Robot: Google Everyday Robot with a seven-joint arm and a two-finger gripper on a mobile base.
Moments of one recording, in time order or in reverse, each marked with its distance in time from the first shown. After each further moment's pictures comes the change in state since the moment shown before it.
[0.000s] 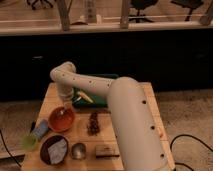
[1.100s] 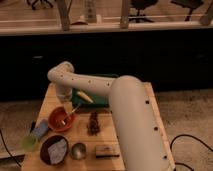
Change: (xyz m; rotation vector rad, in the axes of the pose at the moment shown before) arm -0.010 0.009 -0.010 0.008 0.019 -0.008
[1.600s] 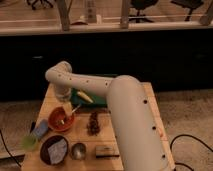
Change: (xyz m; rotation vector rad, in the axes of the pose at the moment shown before) arm -0.006 0.000 -0.002 -0.010 0.005 -0.024
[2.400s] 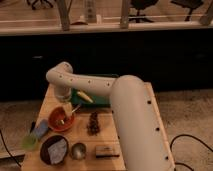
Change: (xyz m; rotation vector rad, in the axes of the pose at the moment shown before) arm -0.003 0.002 -0.002 0.023 -0.012 -0.026
